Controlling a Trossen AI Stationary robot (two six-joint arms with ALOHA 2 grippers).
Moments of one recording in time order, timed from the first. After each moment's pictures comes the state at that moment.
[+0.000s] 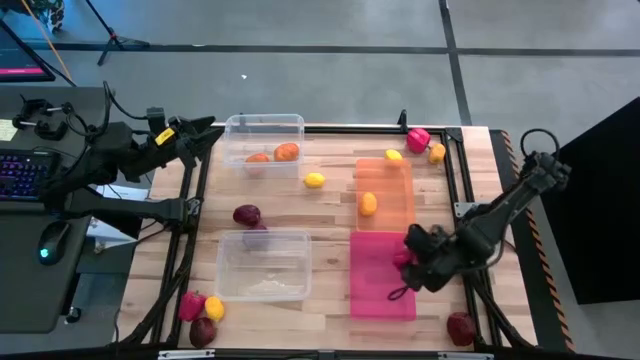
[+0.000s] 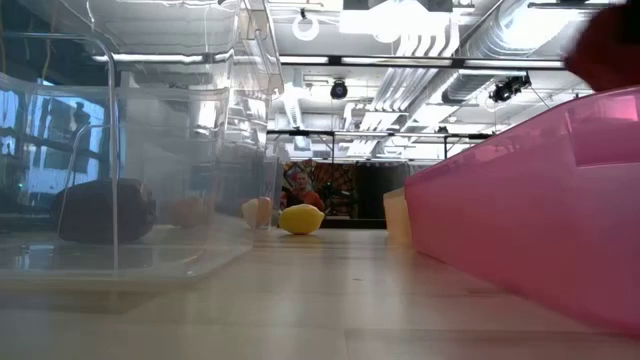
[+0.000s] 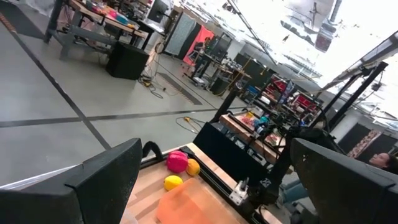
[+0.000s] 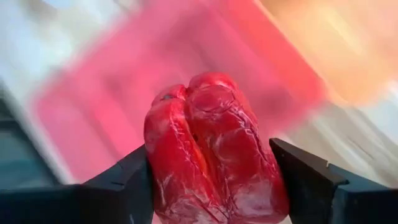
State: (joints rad) left arm 0.11 0.61 1.07 -0.45 -0.46 -0.52; right arm 0.70 1.32 1.10 -1.05 0.31 1.33
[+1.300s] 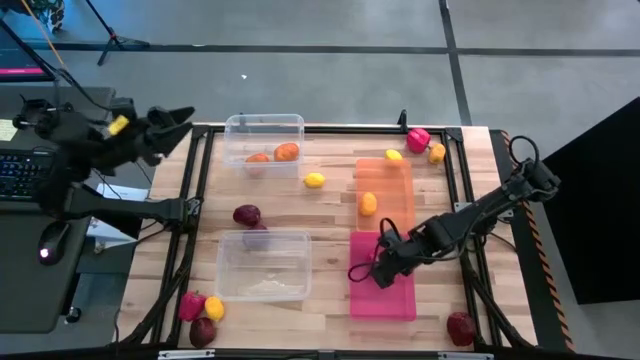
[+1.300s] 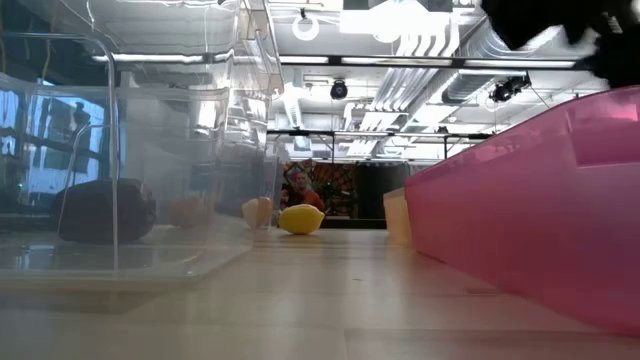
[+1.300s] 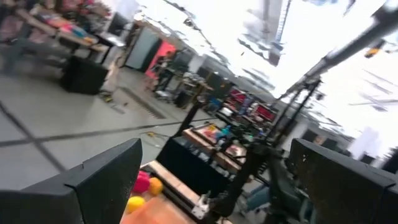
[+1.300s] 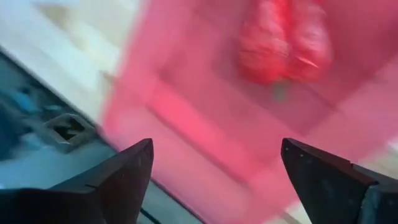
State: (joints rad) left arm 0.11 0.59 1.23 -0.48 -0.33 -0.48; right arm 0.47 1.47 1.10 -0.77 -0.07 1.50
